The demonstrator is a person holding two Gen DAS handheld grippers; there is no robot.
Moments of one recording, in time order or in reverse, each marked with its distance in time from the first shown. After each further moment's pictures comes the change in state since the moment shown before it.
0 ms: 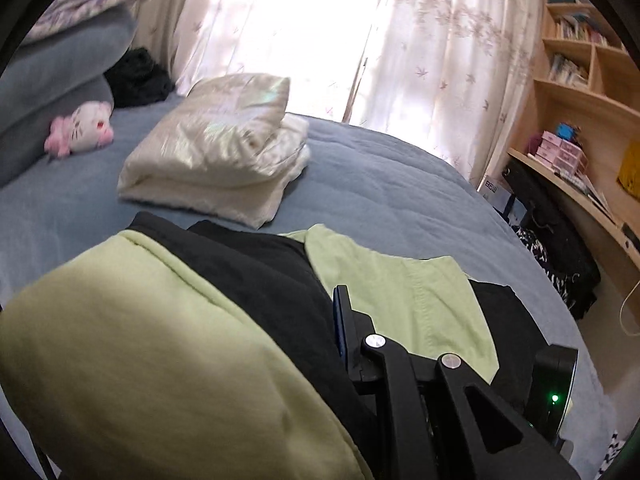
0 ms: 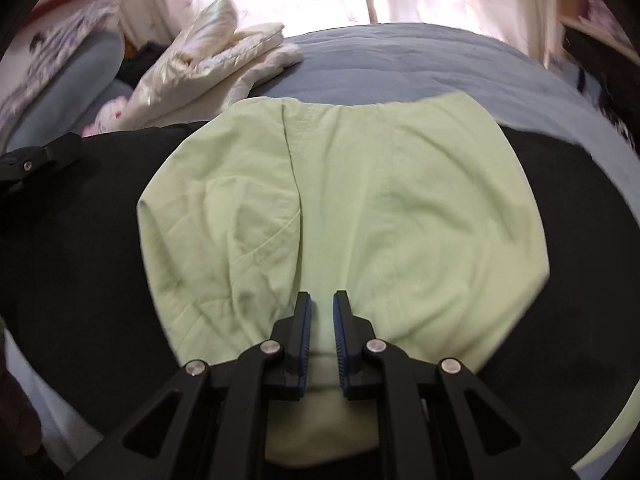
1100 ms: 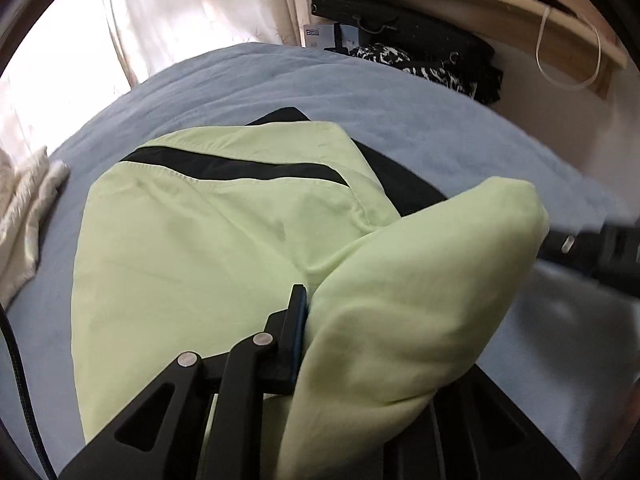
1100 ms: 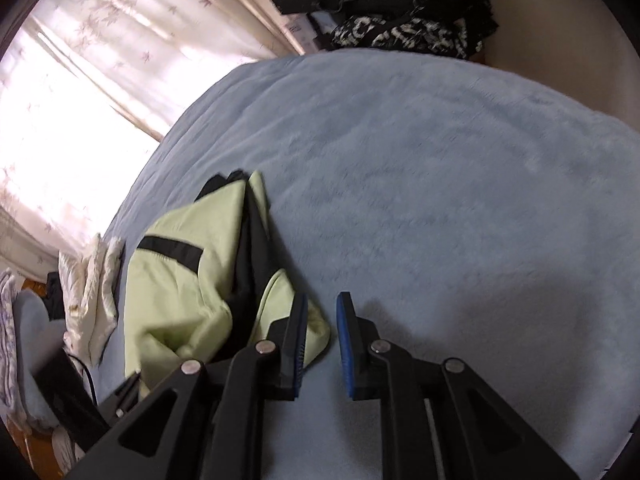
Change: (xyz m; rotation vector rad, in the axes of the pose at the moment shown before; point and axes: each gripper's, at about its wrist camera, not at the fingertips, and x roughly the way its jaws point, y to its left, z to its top) left arm 0.063 -0.278 -0.120 0.635 0.351 -0.260; right arm -0.164 -0.238 -0.067 0.719 -0.186 -0.161
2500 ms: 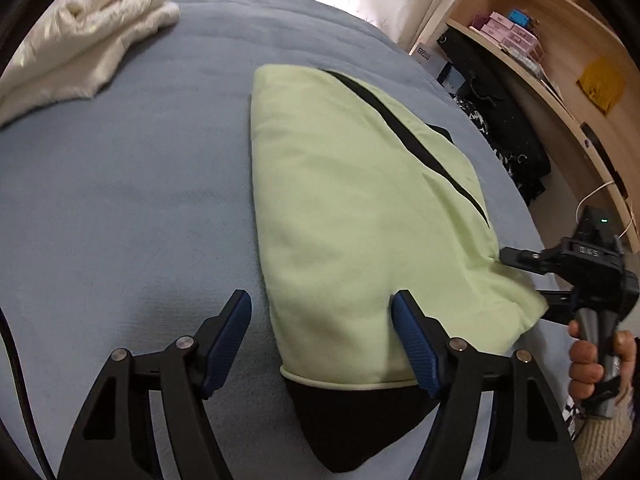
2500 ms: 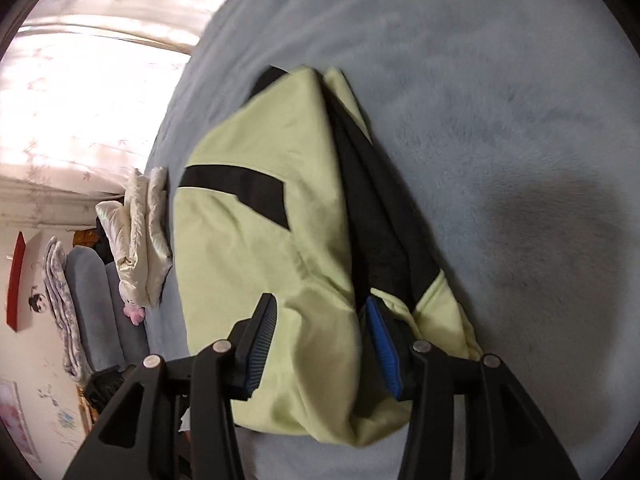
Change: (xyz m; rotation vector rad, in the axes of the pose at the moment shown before) left arm -0.037 0.181 -0.070 -0.535 0.061 -0.151; right arm 0.097 0.031 0.050 0.052 0.480 0.226
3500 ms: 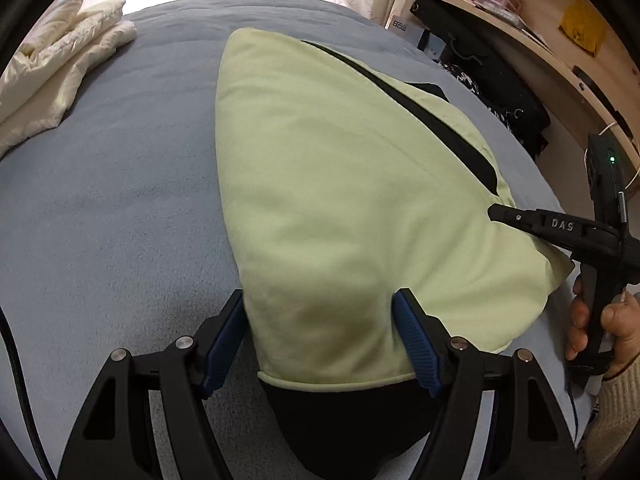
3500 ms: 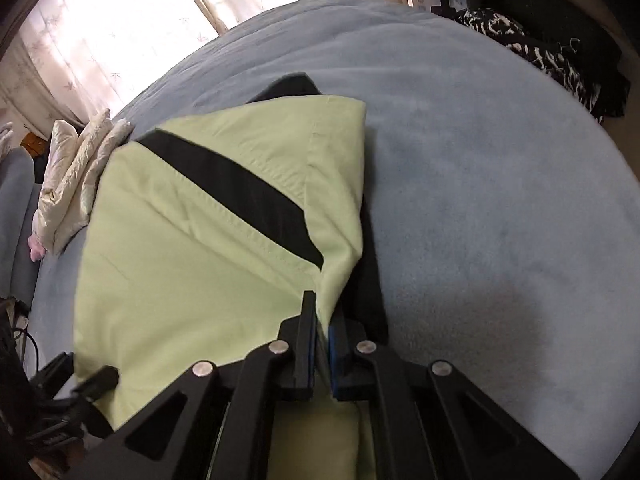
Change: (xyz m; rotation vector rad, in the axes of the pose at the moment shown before) left arm 0.027 -0.043 -0.024 0.154 0.026 0.062; right arm 0.004 0.013 -0.007 -0.424 -0.242 -0.318
